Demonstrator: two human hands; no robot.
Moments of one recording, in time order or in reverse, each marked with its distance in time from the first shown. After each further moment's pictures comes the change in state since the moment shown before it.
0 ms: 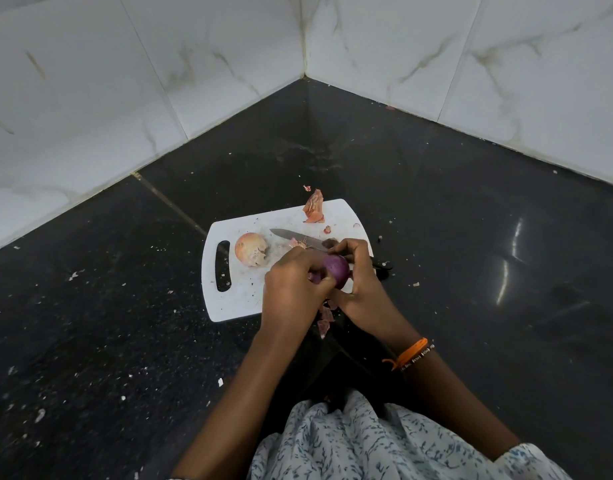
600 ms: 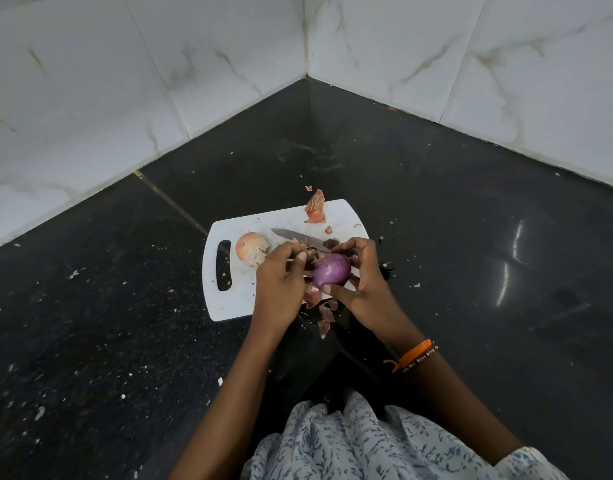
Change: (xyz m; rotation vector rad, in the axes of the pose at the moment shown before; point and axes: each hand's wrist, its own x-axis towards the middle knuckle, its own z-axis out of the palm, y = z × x) left_hand 0.007 -0.009 -0.007 -0.494 -0.051 -0.360; right_hand 0.002 0.005 -0.003 0.075 0.002 0.060
